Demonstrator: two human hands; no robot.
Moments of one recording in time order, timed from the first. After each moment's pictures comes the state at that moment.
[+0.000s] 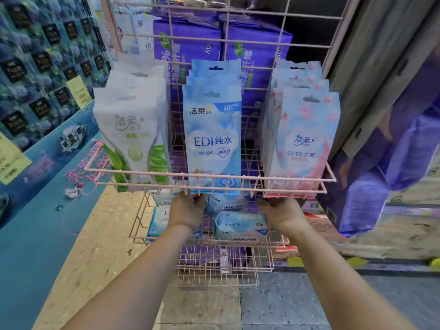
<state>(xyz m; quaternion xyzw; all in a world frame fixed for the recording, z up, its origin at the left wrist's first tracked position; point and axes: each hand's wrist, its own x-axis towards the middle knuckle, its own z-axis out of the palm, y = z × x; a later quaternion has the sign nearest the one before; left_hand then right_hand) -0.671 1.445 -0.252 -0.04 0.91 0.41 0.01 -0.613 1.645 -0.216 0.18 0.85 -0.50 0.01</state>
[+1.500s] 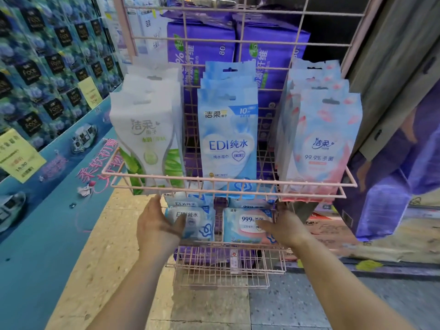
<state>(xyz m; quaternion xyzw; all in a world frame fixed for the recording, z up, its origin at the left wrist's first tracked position) -0.645 1.372 -0.264 -0.13 0.92 0.36 -0.08 -0.618 1.638 -0.246 0.19 0.90 -0.37 0.11</state>
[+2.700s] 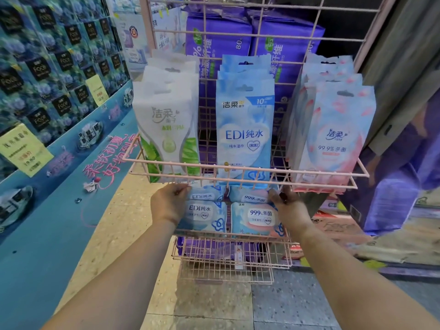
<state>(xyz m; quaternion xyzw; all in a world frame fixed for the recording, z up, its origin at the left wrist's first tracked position) -0.680 1.368 -0.258 -0.12 0.89 0.42 -0.06 -0.644 1.631 -0.274 0.24 0.79 -0.57 -0.03</state>
